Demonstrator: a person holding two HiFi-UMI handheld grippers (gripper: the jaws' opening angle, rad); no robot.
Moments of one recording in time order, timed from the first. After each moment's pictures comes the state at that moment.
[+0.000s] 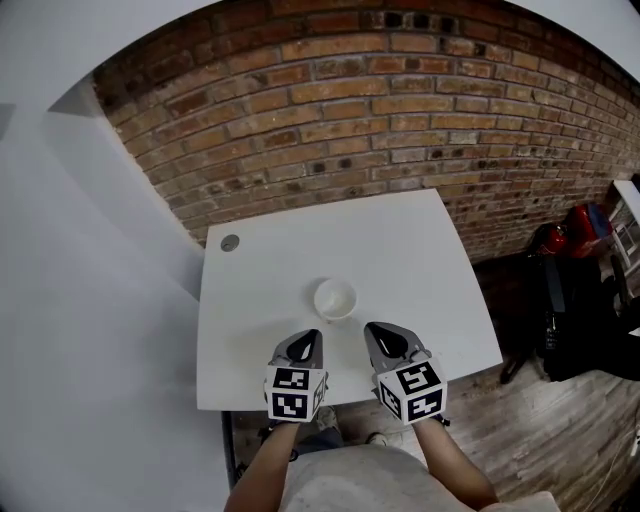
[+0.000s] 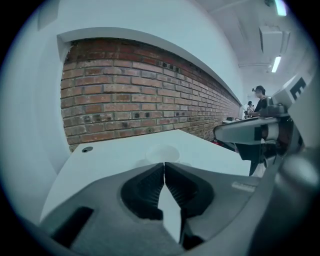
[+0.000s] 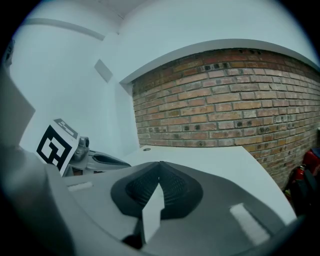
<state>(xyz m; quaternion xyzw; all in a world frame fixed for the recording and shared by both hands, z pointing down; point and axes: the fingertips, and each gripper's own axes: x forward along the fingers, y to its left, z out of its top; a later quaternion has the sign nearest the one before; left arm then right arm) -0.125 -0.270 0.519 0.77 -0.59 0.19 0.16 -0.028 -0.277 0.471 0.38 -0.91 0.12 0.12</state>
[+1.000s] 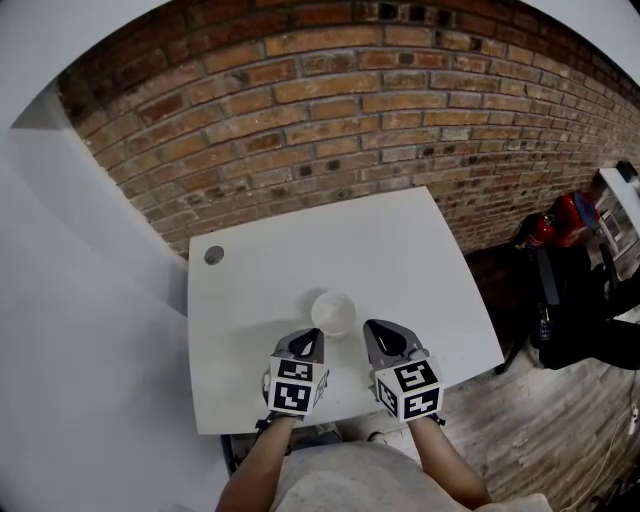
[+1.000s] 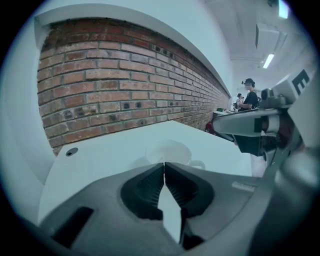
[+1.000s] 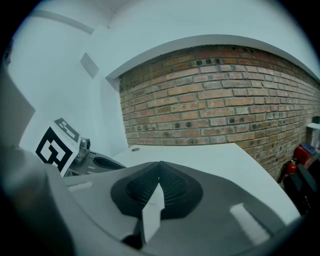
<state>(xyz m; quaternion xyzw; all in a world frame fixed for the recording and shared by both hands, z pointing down) -0.135 -0.323 0.545 0.79 -0.52 0.25 0.18 -0.043 -0.327 0.483 0.43 -0.88 0.14 0.12</state>
